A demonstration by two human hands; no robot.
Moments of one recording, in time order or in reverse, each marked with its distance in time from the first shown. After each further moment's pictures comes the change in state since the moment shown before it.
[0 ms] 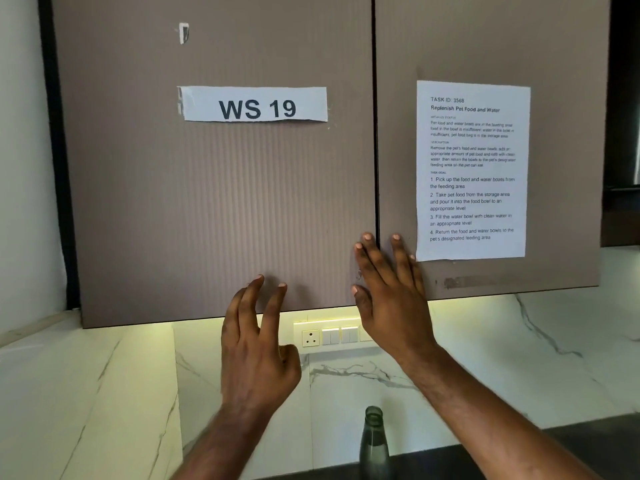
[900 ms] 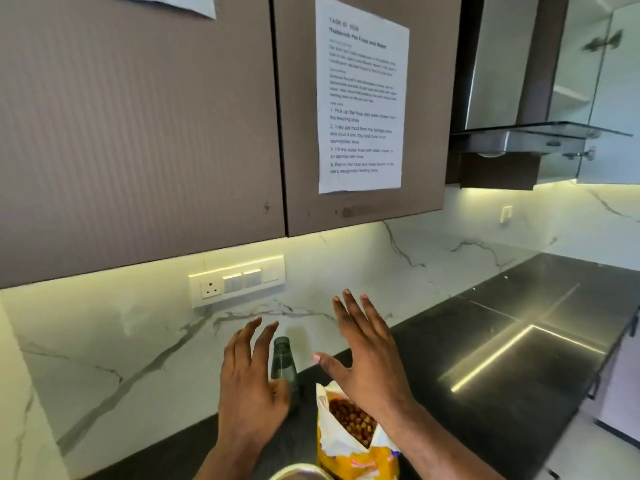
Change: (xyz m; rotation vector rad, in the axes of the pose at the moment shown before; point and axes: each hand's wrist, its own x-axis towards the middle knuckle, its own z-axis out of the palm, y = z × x) left_hand -0.131 0.028 0.087 -0.384 -0.468 -0.026; right_hand -0.196 0.000 -0.045 0.016 -0.415 0.383
